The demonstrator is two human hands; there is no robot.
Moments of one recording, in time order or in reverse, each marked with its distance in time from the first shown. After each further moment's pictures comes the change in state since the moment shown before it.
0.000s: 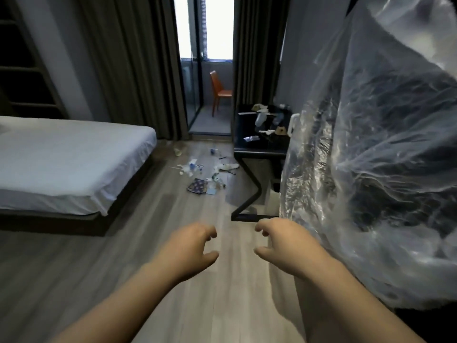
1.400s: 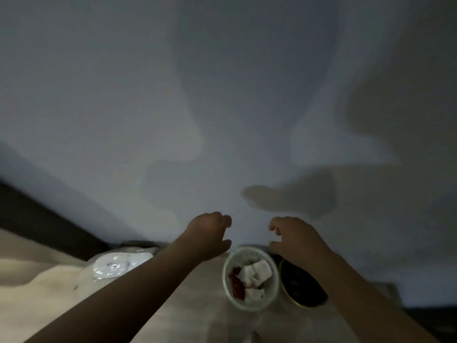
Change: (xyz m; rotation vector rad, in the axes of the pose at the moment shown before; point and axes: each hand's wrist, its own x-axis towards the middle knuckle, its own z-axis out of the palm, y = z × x) left_hand -0.670 0.601 0.306 0.283 -0.608 1.551; right_hand -1.072 -0.092 0.139 0.342 0.246 1.613
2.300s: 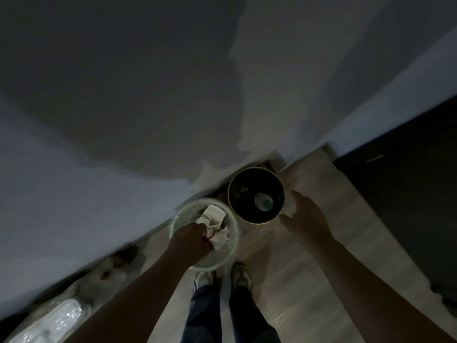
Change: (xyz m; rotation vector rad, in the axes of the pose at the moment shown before) left_hand 0.192 0.052 0.271 0.025 -0.511 0.179; right_hand -0.006 0.238 0.202 0.486 0.141 0.956
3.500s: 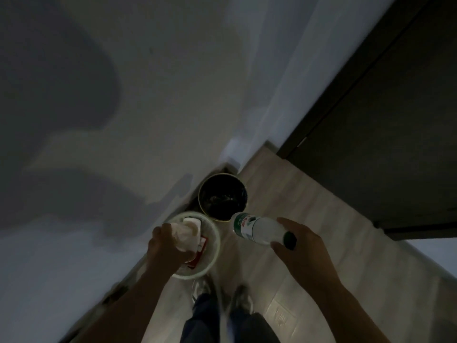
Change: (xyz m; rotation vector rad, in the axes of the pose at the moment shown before) left_hand -0.074 -0.012 -0.027 -0.255 0.247 0.026; right_hand -0.225 -0.011 -0.020 0.306 0.304 0.127
